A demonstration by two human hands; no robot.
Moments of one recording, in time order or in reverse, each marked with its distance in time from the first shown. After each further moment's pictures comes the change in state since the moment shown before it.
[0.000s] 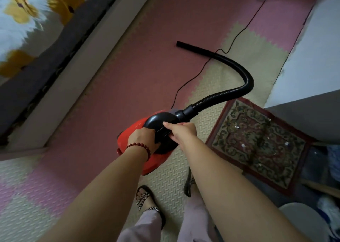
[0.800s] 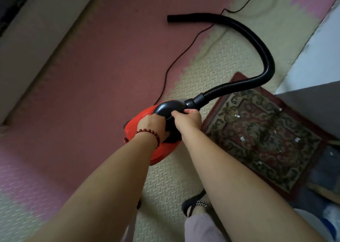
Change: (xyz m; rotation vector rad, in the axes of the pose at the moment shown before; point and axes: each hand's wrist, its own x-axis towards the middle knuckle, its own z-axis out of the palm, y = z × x) left_hand 0.120 0.133 0.100 -0.009 -0.004 0.046; right_hand 0.147 0.032 -0.088 -0.168 0.108 -0.076
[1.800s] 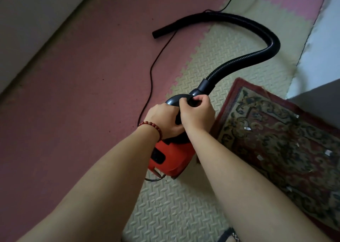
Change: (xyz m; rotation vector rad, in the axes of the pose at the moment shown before) left_hand 0.119 0.029 0.043 -0.152 0.418 0.340; right_hand 0.134 0.026 0.014 -0.073 0.363 -0.533
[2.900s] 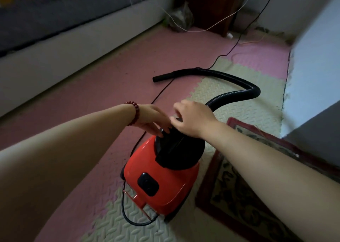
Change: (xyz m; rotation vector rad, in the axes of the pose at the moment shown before) left_hand 0.024 -0.039 -0.038 -0.716 -0.383 -0.243; right_hand 0.027 -0.018 -0.032 -0.884 -0.221 -1.139
